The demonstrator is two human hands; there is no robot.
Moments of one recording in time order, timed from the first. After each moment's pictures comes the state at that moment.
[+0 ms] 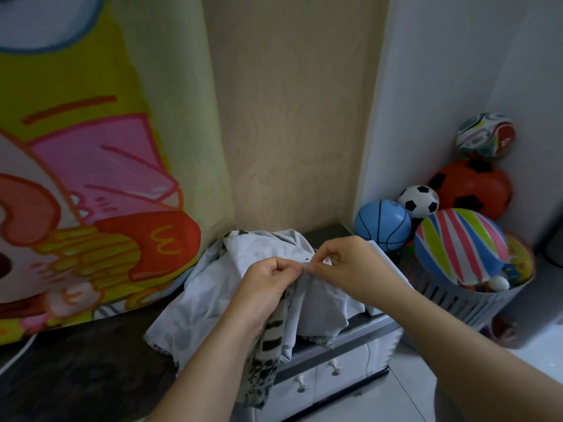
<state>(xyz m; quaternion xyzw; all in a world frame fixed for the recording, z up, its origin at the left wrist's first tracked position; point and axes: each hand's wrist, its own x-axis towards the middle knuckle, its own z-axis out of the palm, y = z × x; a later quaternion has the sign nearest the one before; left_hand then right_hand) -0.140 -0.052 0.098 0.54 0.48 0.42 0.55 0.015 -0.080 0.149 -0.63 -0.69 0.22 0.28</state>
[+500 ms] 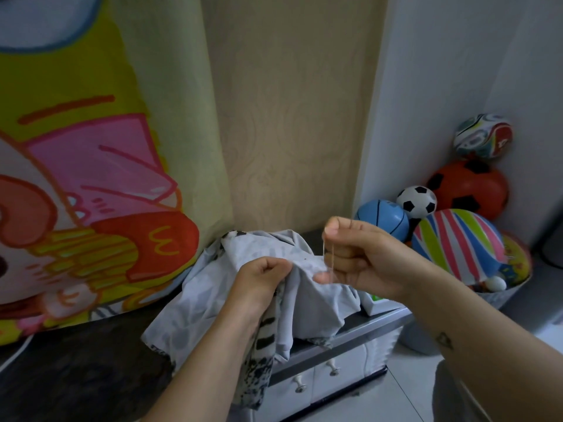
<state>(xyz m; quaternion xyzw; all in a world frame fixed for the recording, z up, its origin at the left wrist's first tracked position) -0.143 -0.042 0.094 0.52 0.53 0.43 0.52 0.031 -0.085 0.176 -0.28 -0.44 0.73 0.43</state>
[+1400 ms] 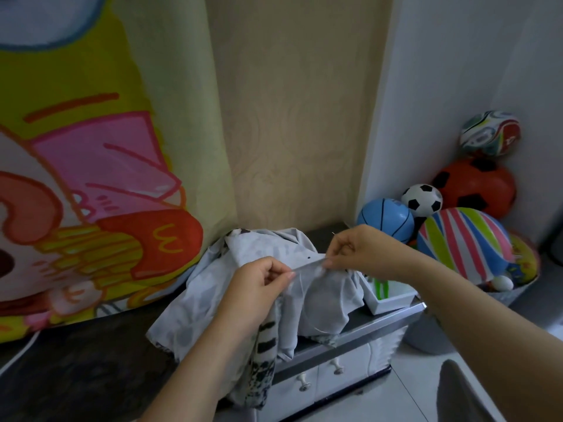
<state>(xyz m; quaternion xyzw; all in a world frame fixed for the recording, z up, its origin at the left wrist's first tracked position) -0.161 -0.057 0.103 0.67 0.49 0.39 0.40 0.045 -0.057 0.161 -0.62 -0.71 0.28 0.17</state>
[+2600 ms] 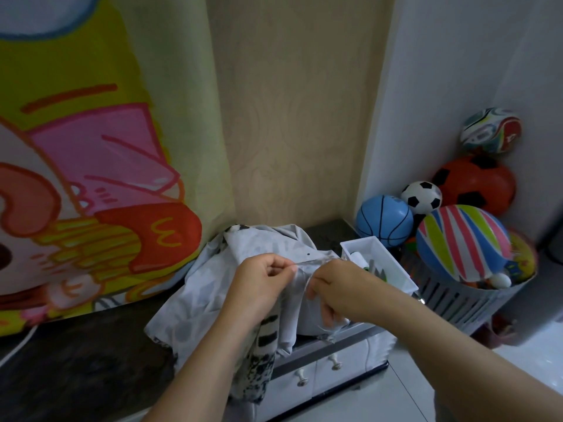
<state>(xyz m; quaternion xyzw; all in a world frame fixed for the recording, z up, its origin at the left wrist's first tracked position) -0.151 -0.060 0.106 0.63 0.54 0.38 0.41 0.000 -0.094 0.146 -0.63 -0.71 0.29 0.10</state>
